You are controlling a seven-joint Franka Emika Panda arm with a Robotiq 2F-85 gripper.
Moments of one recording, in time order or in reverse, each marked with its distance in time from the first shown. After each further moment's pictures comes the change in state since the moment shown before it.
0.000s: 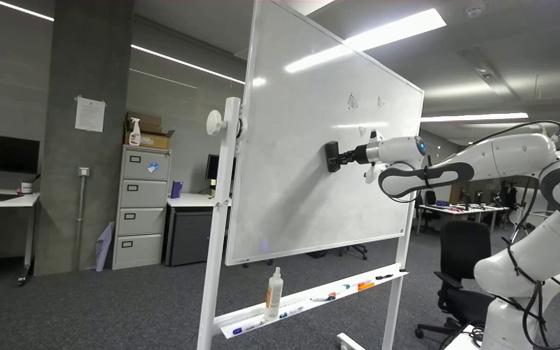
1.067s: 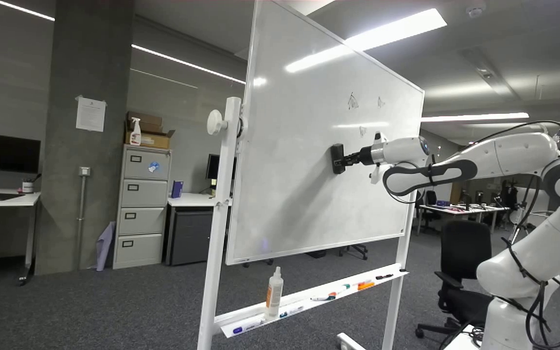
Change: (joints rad) arm 0.109 0.020 -0.150 -0.035 0.001 -0.010 -0.056
